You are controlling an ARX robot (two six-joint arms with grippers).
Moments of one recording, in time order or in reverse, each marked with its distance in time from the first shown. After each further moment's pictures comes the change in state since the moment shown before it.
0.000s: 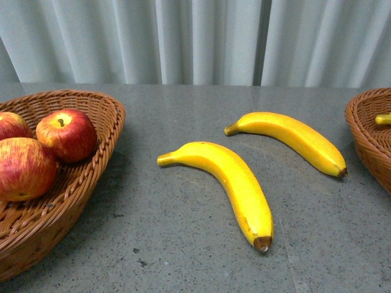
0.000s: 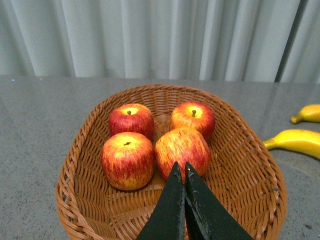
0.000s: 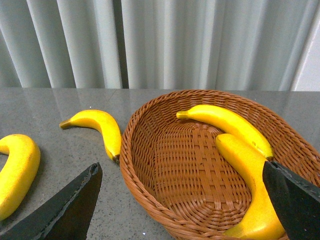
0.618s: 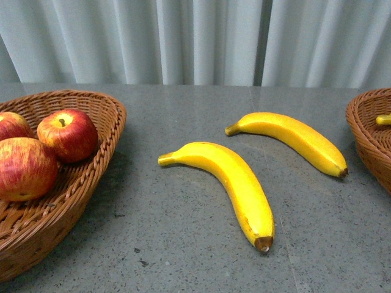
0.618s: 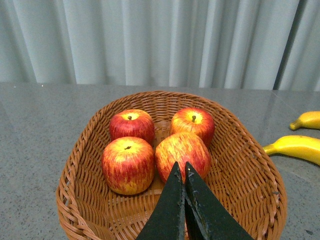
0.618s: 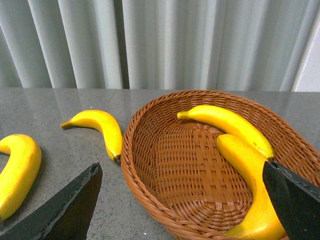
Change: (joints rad) left arm 0.001 -0.073 -0.039 0.006 -0.001 -0.002; right arm 0.000 0.000 0.000 0.000 0.000 0.000
